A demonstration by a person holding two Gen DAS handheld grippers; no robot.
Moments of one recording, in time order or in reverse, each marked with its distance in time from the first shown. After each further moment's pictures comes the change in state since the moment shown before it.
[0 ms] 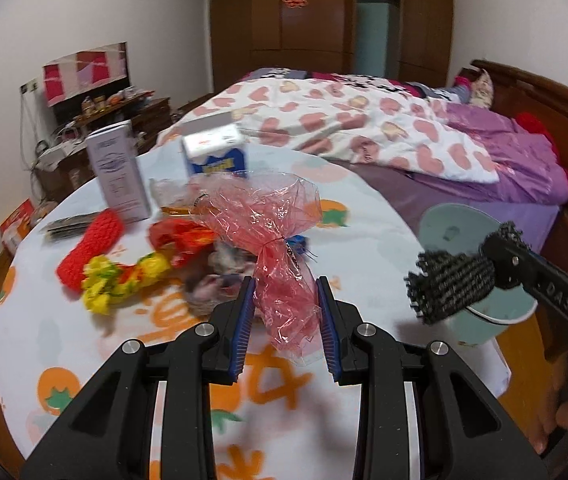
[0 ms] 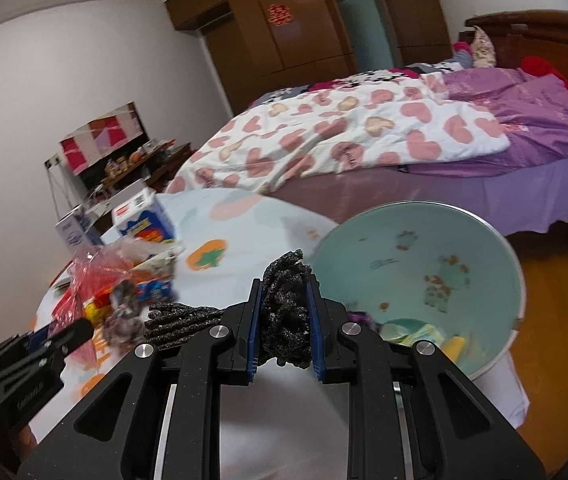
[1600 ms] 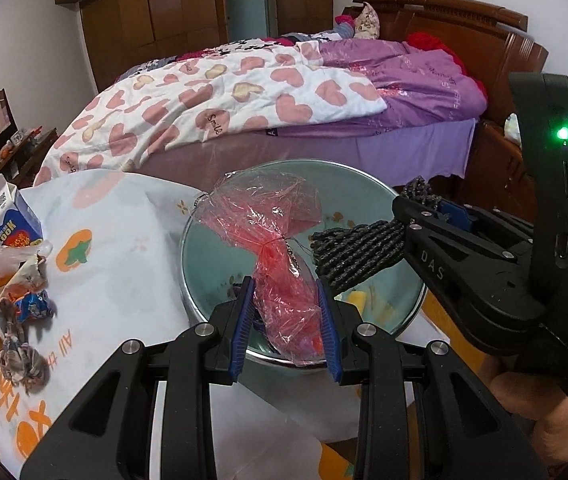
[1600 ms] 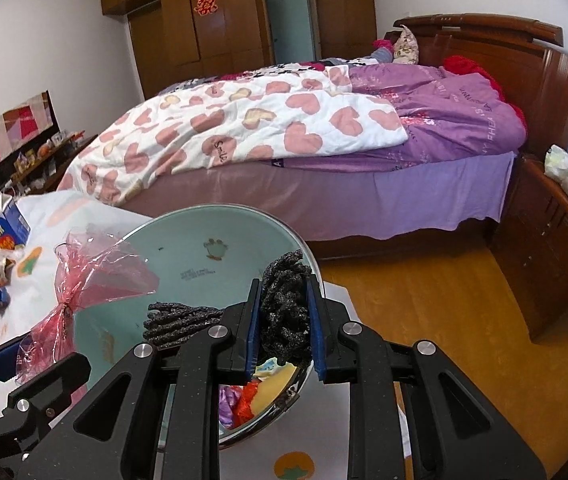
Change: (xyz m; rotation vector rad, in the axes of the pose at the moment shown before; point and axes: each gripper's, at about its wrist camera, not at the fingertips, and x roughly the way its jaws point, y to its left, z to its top) left arm 0.060 -0.203 0.006 0.305 0.116 -0.252; right arm 0.022 -0.136 0.011 -0.010 0.036 -0.333
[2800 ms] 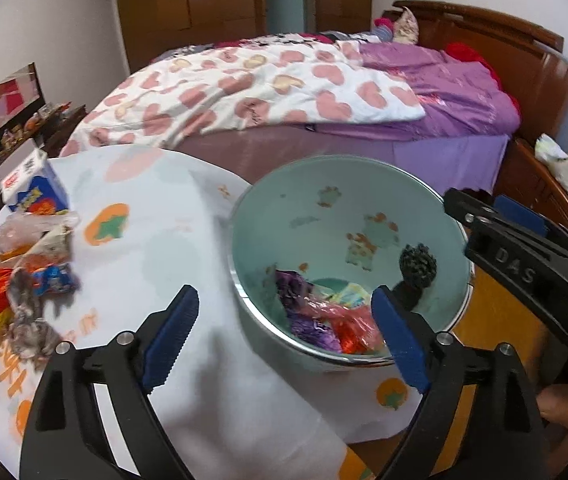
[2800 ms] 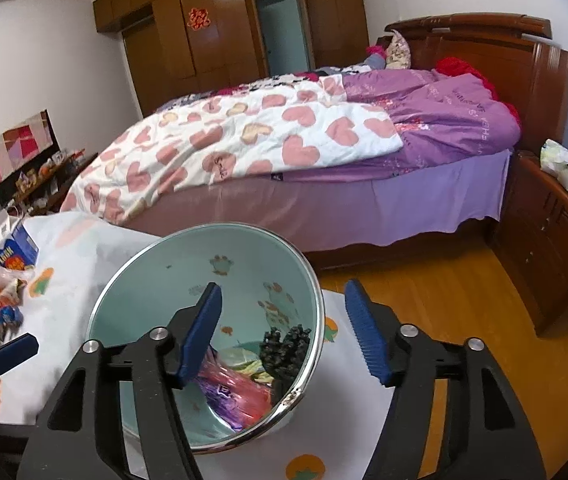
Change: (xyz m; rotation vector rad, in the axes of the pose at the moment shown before) left arm 0.000 0.031 -0.006 -0.109 0.003 0.088; right arm -0.021 -0.001 0.007 0.052 -0.053 0.015
